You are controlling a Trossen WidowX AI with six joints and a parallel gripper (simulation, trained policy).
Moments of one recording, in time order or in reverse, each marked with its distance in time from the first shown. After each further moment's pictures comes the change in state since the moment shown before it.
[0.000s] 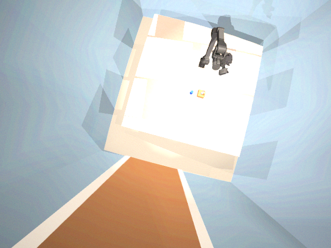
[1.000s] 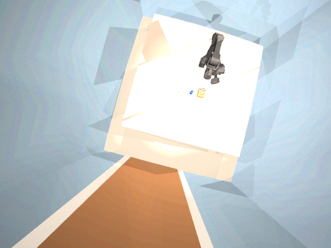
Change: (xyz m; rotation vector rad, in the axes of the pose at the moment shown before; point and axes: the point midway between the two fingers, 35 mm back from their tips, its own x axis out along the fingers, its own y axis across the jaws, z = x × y) arm -0.010 -0.067 -0.063 0.002 0.180 -0.018
